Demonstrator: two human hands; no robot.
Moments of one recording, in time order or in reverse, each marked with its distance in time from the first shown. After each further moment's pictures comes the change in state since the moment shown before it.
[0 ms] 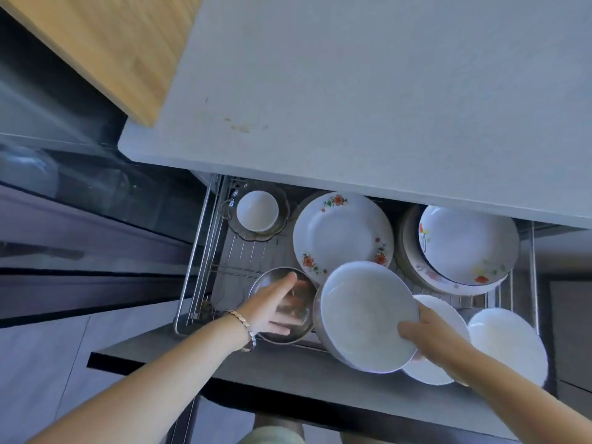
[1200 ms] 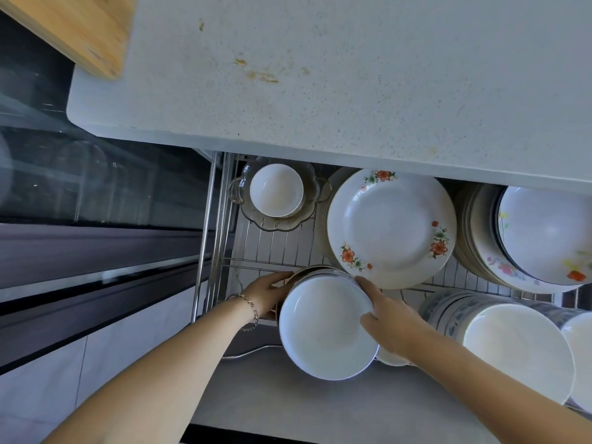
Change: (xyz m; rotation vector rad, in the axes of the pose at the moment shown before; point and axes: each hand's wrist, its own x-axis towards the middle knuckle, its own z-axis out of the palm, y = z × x) left_hand 0.126 -0.048 -0.100 0.357 0.070 -0.018; right_hand 0.112 -0.036 0.106 -0.551 -0.113 -0.113
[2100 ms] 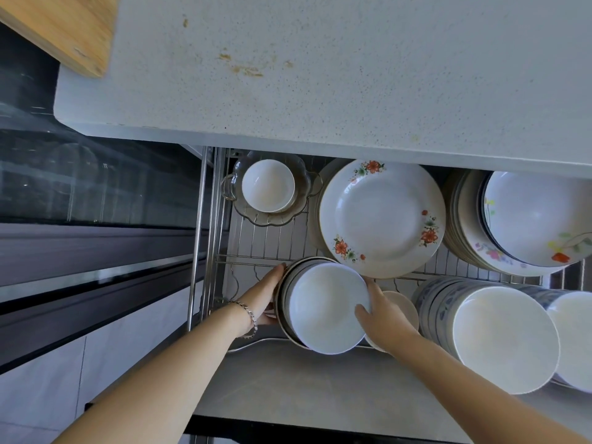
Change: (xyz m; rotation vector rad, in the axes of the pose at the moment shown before) left_hand -0.012 0.001 0.014 -0.427 -0.043 -0.234; right_hand 0.010 0.021 0.033 0.267 0.130 0.084
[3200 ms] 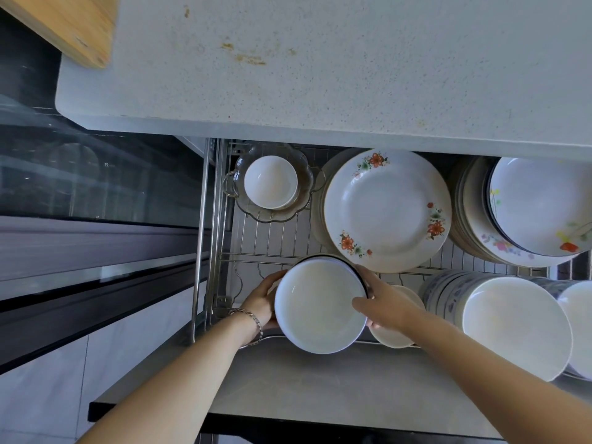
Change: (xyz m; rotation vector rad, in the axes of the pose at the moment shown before) left_hand 0.000 -0.023 -0.002 -0.068 0.122 0.136; right_hand 0.009 -0.014 -0.010 0.113 -0.170 -0.017
